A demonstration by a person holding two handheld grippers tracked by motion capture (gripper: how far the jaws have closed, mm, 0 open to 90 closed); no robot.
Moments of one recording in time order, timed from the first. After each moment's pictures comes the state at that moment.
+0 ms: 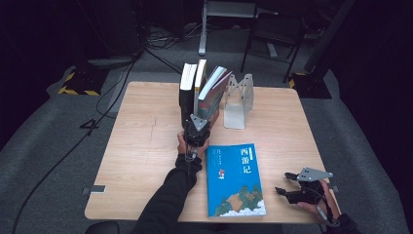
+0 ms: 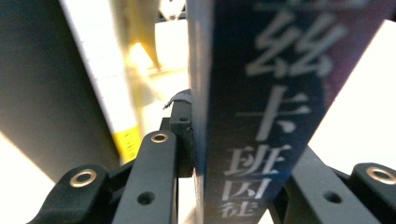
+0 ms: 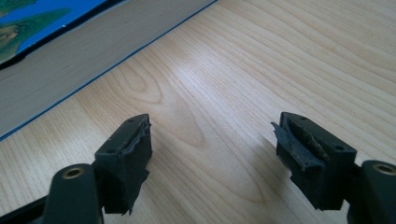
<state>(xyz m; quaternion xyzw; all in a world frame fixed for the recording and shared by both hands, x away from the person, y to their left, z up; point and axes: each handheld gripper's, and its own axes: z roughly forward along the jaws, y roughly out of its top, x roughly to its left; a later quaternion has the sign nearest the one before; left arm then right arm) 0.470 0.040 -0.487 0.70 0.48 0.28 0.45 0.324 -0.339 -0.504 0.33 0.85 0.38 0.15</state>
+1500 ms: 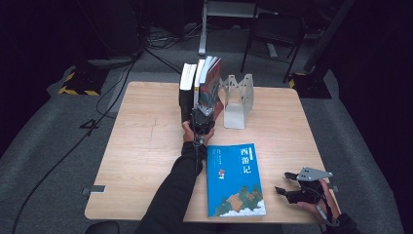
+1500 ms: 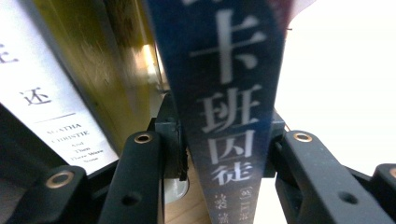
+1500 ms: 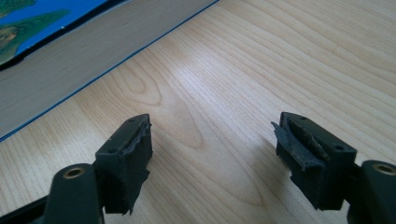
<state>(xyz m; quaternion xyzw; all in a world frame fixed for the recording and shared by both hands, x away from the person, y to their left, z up) 0.513 0.028 -0.481 0.72 0.50 0.28 0.40 0.325 -0.339 -0.504 0.33 0.85 0.38 0.15</state>
